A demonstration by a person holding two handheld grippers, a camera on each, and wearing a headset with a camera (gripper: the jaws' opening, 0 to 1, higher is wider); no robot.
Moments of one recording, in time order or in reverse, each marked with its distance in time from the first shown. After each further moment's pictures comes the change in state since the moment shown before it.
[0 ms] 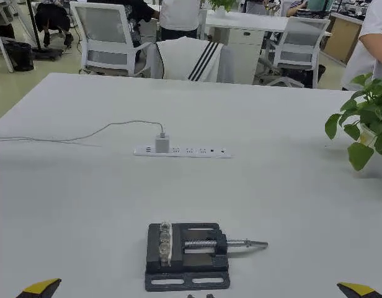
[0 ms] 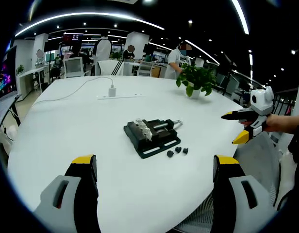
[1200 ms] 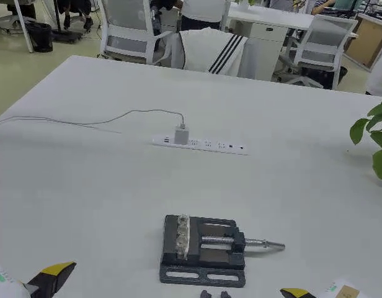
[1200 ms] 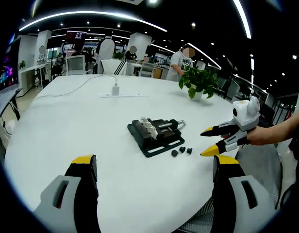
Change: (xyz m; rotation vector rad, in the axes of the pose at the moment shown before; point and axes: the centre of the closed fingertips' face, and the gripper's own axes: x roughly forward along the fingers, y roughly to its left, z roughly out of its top) left arm 0.001 0.015 -0.009 -0.037 -0.017 0.000; right arm 0.097 0.027 -0.015 -0.024 0.093 0.014
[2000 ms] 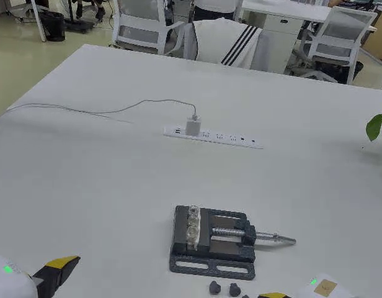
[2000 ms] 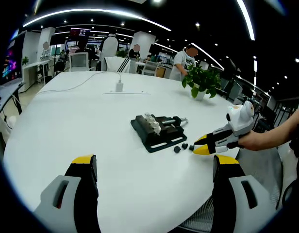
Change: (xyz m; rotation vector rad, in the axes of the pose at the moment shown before) left arm -0.003 0.007 -0.009 -0.027 0.008 0.017; right arm 0.027 0.007 -0.009 0.000 0.034 0.014
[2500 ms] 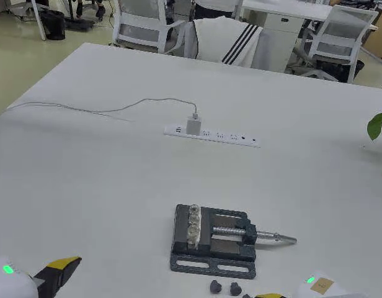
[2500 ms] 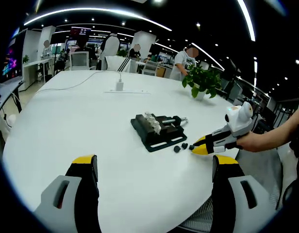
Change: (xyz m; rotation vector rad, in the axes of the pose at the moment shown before) left arm 0.000 0.001 -0.002 -0.009 0.003 -0.002; right arm 0.003 0.000 -0.003 0.018 0.008 -0.005
